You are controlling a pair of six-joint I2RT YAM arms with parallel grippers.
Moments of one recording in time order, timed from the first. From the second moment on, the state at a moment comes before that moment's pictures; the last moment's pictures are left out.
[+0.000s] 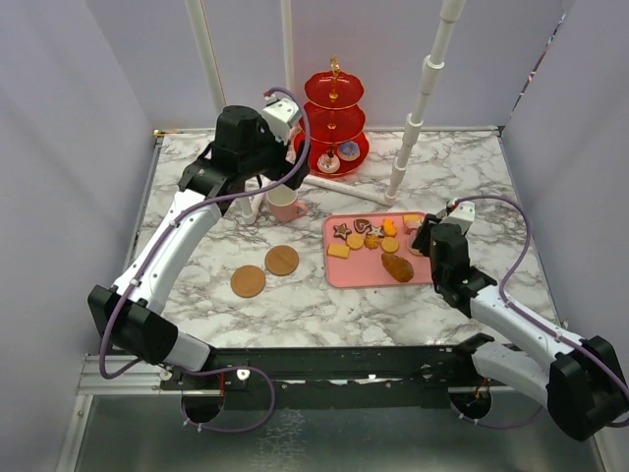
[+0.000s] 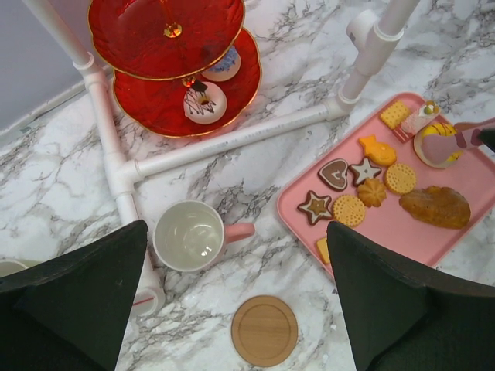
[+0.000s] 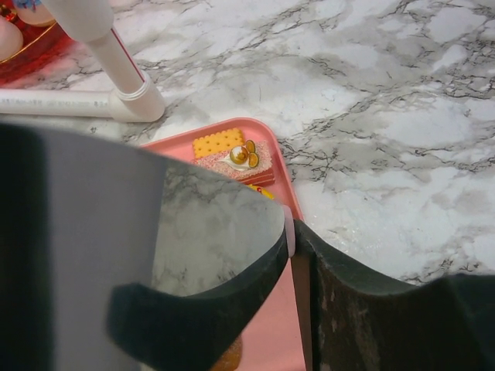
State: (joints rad) left arm -0.43 1.42 1.53 -0.53 0.22 0.09; right arm 0.45 1.00 0.43 0.16 0.59 0.35
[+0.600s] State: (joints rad) left arm -0.43 1.78 1.87 -0.50 0.18 0.03; right arm 0.45 0.82 0.51 0.05 0.36 0.35
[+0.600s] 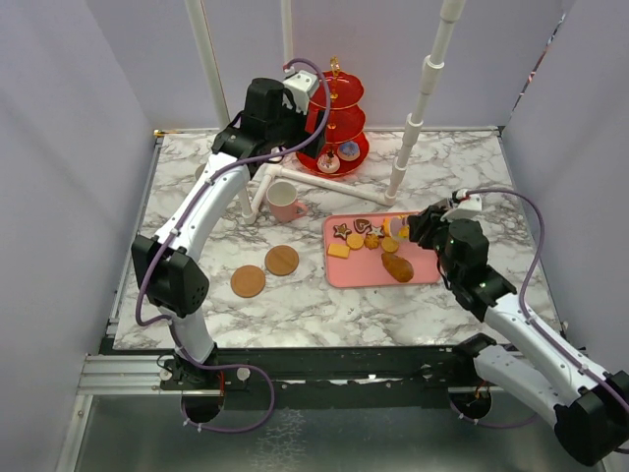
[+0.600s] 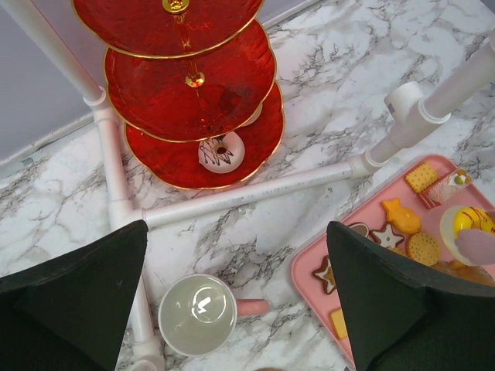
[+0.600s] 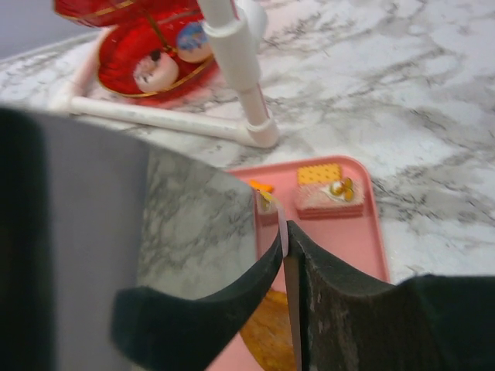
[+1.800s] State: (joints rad) left arm -0.42 1.84 1.98 -0.46 0.13 0.03; right arm 0.59 1.63 1.15 0.38 0.22 0.20
